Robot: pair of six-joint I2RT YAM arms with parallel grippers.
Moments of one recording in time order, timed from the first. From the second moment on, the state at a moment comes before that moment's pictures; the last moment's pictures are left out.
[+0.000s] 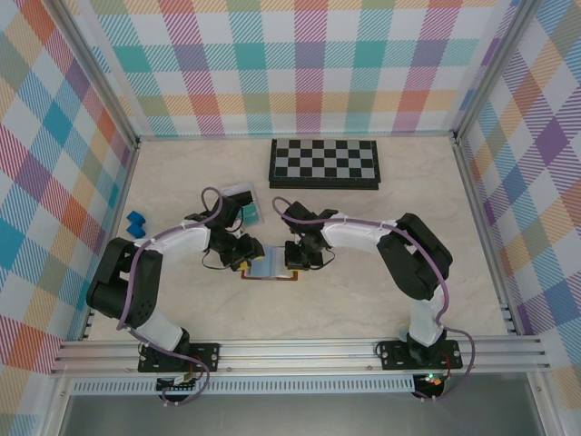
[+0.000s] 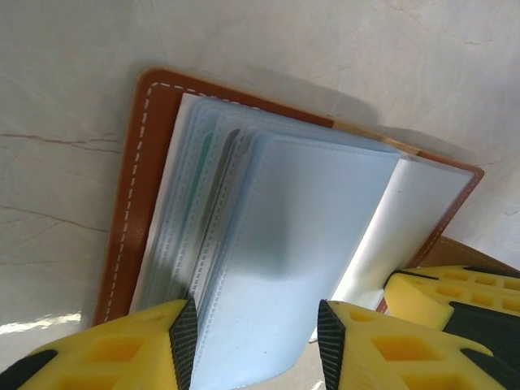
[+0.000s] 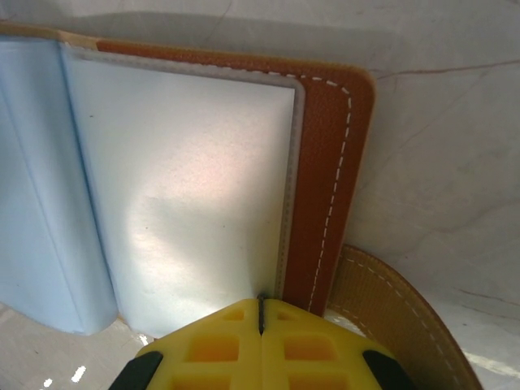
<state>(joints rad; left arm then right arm) -0.38 1.58 0.86 -0.56 0.44 -0.76 0.83 1.93 1.24 -0.62 -0.28 0.79</state>
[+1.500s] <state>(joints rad) -0.47 1.65 0.80 -0.12 0.70 -1.00 0.78 1.73 1.07 -0.50 -0.29 0.81</state>
